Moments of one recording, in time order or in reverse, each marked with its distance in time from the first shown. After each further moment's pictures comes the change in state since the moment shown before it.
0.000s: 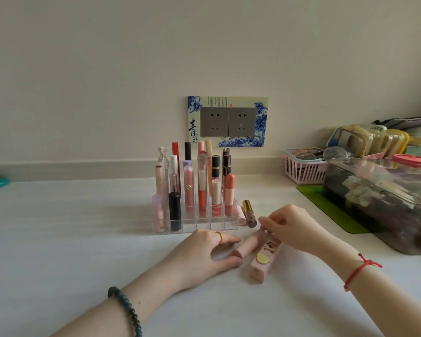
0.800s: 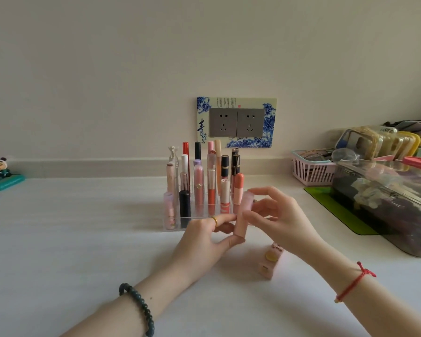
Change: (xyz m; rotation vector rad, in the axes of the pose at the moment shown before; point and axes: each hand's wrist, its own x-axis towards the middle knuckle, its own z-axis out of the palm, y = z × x) left_hand -0.008 0.007 -0.003 -0.312 0.362 -0.040; right_hand -0.021 -0.045 0.009 0.555 0.141 -0.258
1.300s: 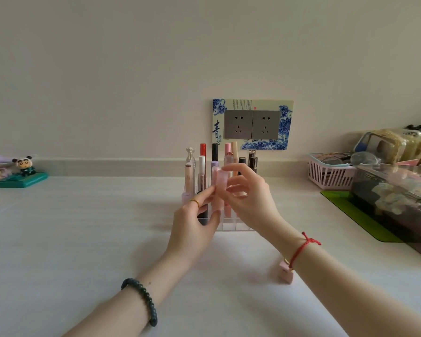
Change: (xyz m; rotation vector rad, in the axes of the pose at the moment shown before) left_hand 0.009 -0.019 -0.030 -0.033 0.353 0.002; right_hand 0.044 -0.029 0.061 0.059 0.029 -0.182
